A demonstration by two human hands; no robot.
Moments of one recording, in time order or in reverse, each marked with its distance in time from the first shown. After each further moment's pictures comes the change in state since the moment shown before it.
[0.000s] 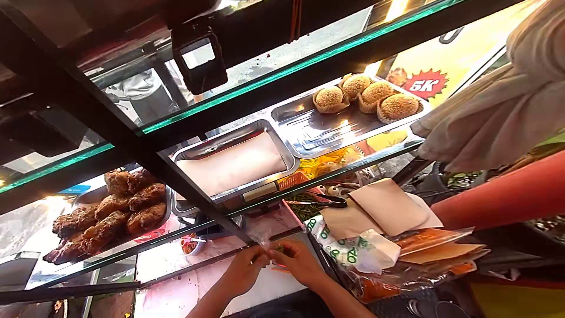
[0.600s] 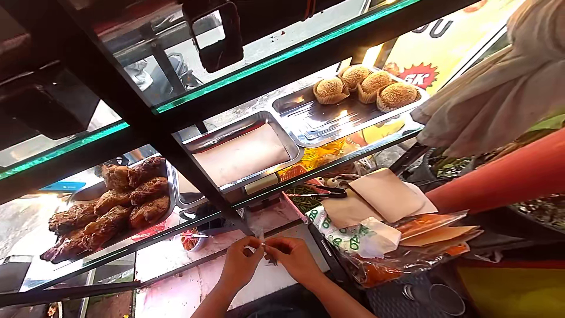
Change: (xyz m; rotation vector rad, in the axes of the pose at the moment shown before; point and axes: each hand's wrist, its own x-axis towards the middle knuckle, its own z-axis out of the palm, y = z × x) left_hand -0.013 -0.012 0.000 -0.057 0.307 -0.024; right_hand -0.009 -0.007 0.037 -0.014 0.157 0.116
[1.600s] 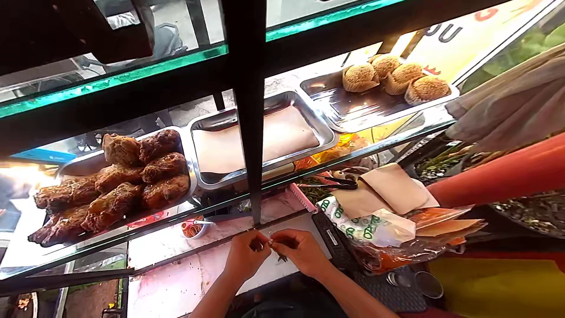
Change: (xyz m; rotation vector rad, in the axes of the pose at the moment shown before) left_hand -0.007 -0.044 -0.017 -0.083 -0.003 0.195; right_hand -0.002 0.007 0.021 -0.206 -0.043 -0.009
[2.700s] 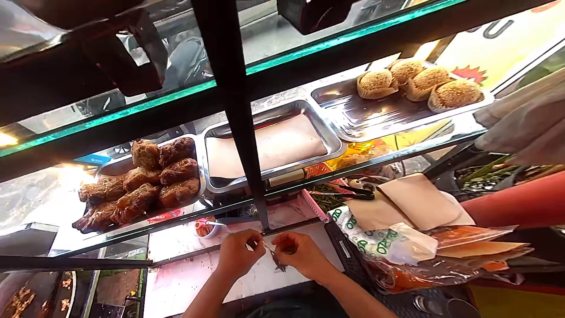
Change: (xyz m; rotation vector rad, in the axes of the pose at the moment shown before) left_hand 0.002 0.020 -0.031 0.468 0.101 0.017; right_hand 0.017 -0.013 -0.002 0.114 -0.166 0.131
